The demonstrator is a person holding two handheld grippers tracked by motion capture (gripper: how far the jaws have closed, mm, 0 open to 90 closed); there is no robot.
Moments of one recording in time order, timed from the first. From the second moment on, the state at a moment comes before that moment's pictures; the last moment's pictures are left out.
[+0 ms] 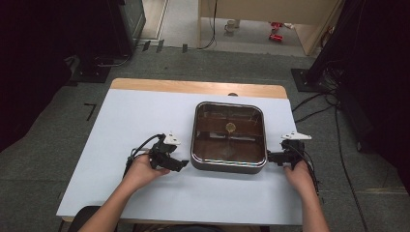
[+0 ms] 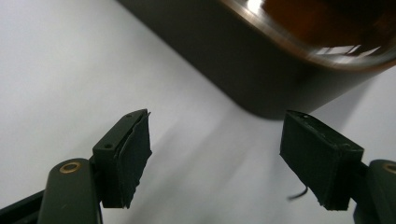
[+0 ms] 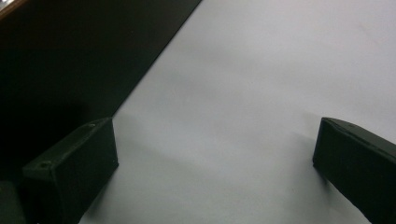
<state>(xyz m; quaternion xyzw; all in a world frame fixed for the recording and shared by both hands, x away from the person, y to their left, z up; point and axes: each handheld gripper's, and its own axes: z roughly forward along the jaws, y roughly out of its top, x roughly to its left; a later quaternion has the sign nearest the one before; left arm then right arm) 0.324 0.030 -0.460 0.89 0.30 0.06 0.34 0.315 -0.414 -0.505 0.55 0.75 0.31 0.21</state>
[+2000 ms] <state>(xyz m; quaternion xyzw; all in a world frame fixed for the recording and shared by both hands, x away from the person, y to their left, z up) 0.387 -0.075 -0.419 0.88 0.23 0.05 0.42 0.315 -0.414 -0.505 0.55 0.75 0.31 0.21</state>
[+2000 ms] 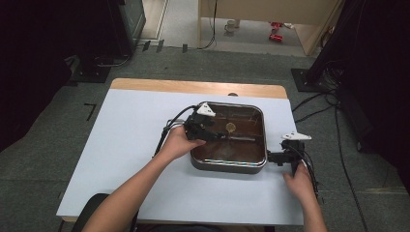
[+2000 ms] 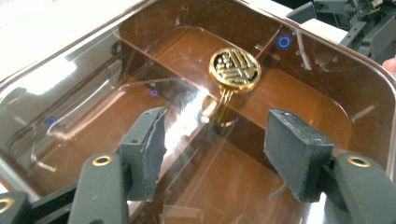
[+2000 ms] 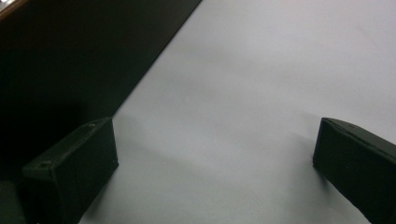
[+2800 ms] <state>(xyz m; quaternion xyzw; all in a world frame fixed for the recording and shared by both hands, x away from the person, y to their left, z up) 0.395 -0.112 -0.431 0.88 0.20 0.05 0.43 0.314 -0.413 -0.505 0.55 0.75 0.31 0.21</state>
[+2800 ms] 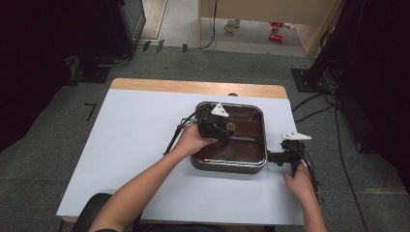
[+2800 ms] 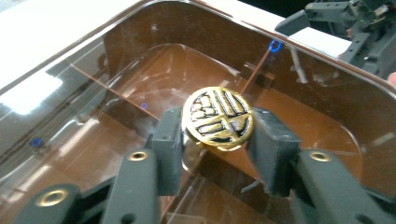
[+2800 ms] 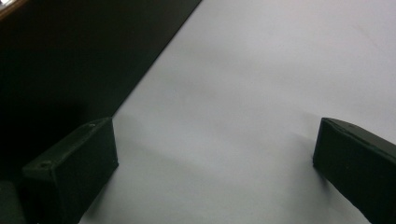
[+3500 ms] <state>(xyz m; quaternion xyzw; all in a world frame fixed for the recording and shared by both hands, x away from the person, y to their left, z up) 0.380 -0.089 -0.384 0.86 0.20 0.06 0.47 0.315 -0.414 -0.505 0.55 0.75 0.31 0.21</state>
